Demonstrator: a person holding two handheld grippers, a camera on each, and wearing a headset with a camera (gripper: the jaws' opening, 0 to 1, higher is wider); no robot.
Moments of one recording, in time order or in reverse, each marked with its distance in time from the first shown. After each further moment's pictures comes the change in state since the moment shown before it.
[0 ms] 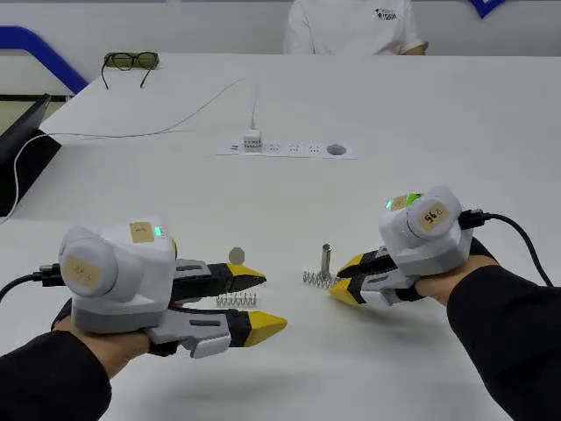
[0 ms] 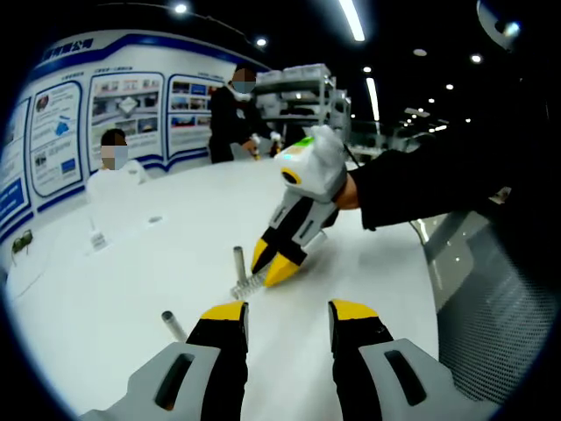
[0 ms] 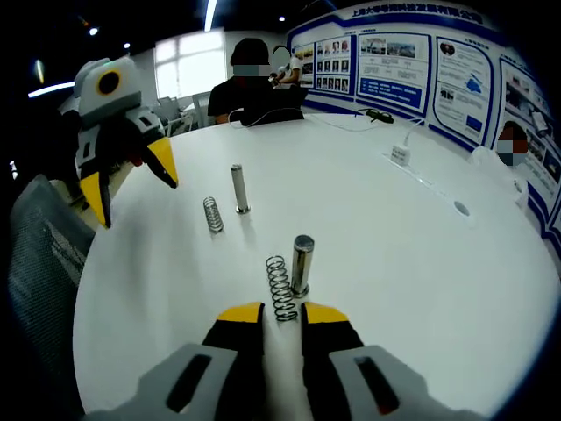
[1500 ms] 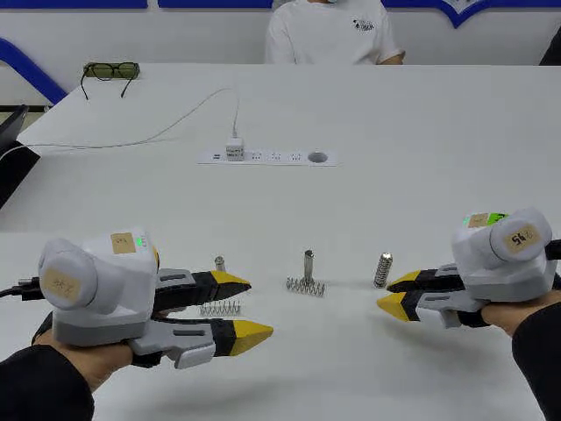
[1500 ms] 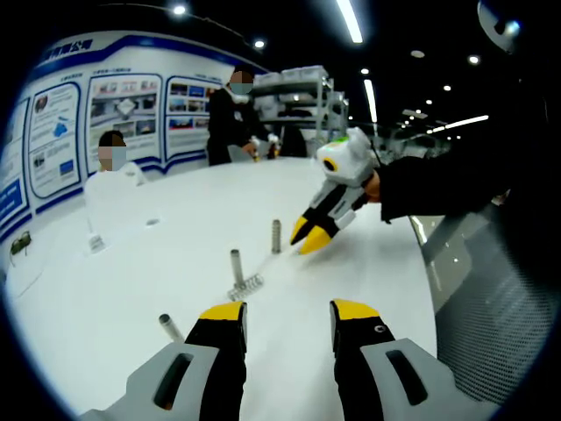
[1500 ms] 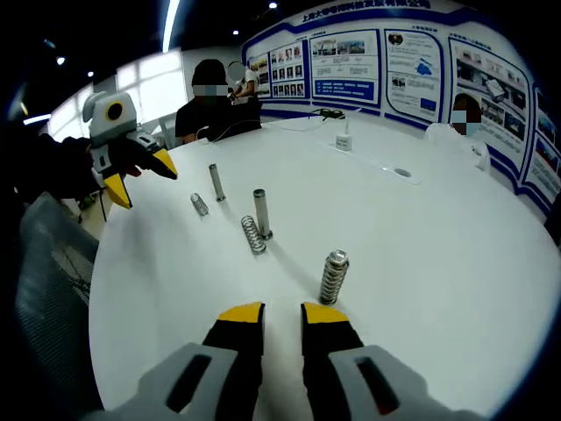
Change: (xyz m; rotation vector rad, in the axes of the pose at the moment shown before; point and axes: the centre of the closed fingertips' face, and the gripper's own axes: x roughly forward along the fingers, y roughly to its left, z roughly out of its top) left arm 0.001 -0.006 0.004 0.005 -0.011 -0.011; right arm -0.074 -0.010 -0.041 0.164 -0.057 -0.132
